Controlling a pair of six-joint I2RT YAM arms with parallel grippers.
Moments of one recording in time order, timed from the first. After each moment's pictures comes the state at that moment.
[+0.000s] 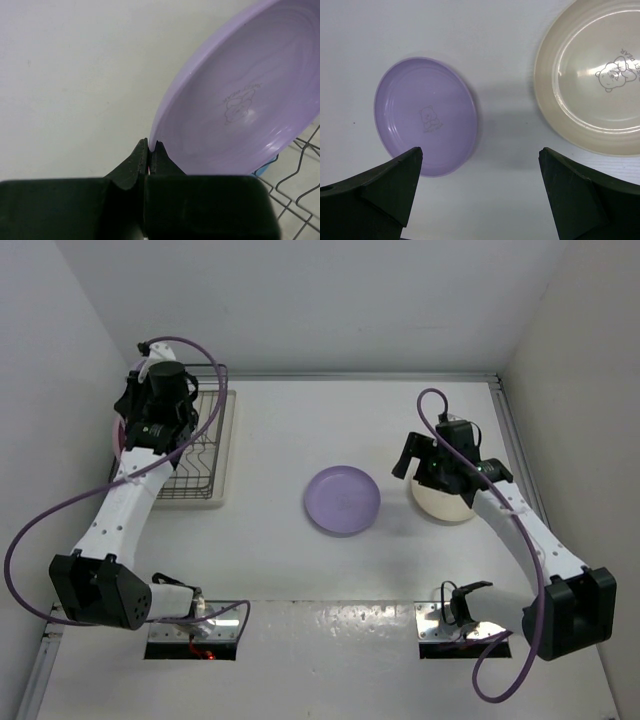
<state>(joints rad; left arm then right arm) -0.11 1.30 1.31 -0.29 -1.05 0.36 0.25 1.18 0.90 -0.56 0.01 0.53</state>
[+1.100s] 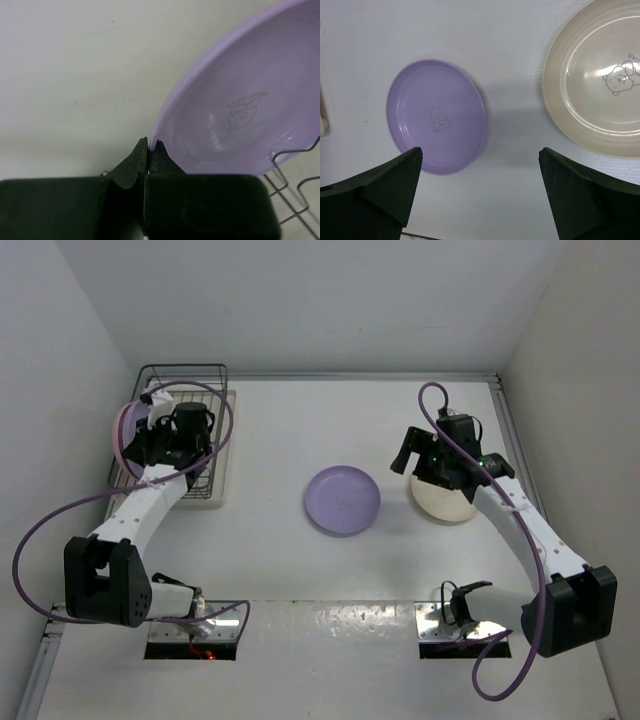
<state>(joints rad) -0.12 1.31 0.96 -0.16 -1.35 0.03 0.25 1.20 0.96 -0.58 -0.01 0.53</state>
